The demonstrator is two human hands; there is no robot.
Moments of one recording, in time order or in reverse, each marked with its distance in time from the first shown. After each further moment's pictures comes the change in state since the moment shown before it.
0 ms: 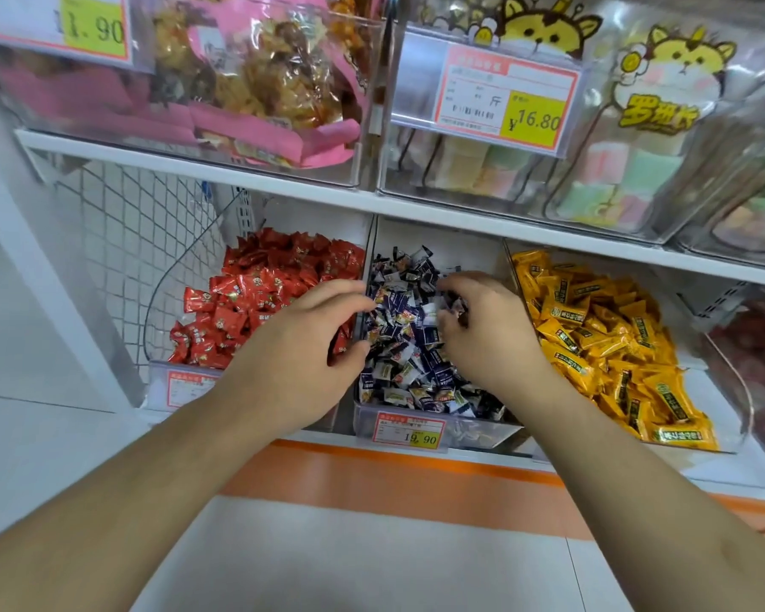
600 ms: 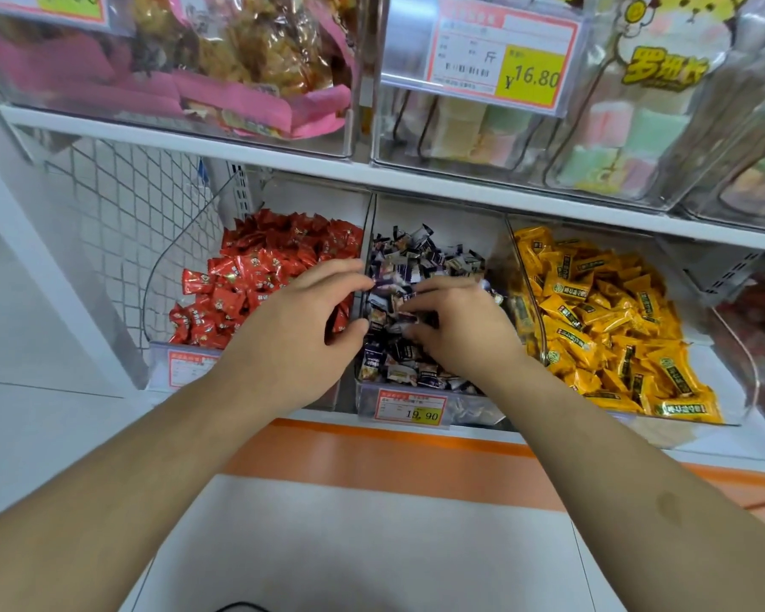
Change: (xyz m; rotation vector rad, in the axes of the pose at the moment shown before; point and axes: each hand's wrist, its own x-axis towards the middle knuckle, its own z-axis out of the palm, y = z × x) left_hand -0.003 0.002 0.000 0.004 0.001 -0.016; right_hand -0.004 0.006 0.032 -0.098 -0.102 -0.199
